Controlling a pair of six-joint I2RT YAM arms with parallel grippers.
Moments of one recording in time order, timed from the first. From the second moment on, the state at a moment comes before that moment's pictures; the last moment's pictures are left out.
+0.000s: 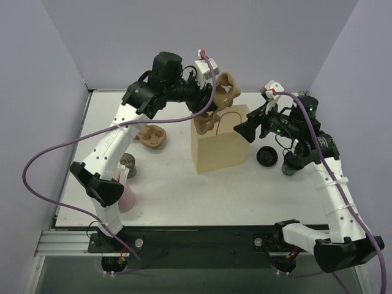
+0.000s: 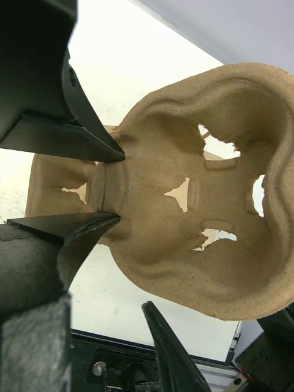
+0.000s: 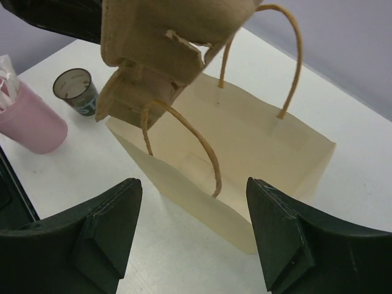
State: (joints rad) left arm -0.64 1.84 2.25 -0.83 0.52 0.17; right arm 0.21 1.10 1.29 -0.51 -0.59 -0.14
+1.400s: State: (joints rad) left arm -0.71 1.97 2.27 -0.86 0.46 0.25; right arm 0.29 0.98 1.01 -0.28 -0.62 -0.31
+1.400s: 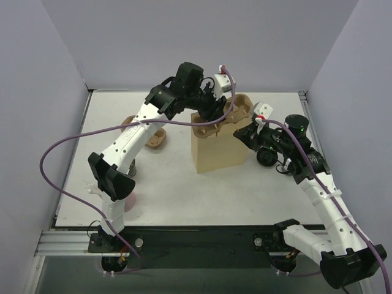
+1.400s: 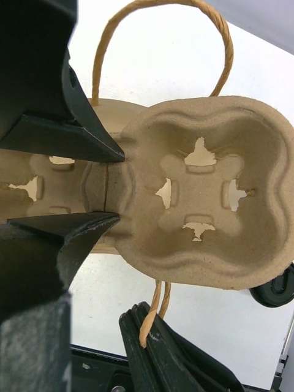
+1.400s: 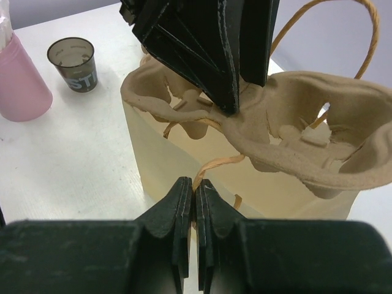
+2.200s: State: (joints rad) left arm -0.72 1.98 2.04 -0.70 0.43 0.21; right arm 0.29 0.94 0.92 -0.24 -0.61 -0.29
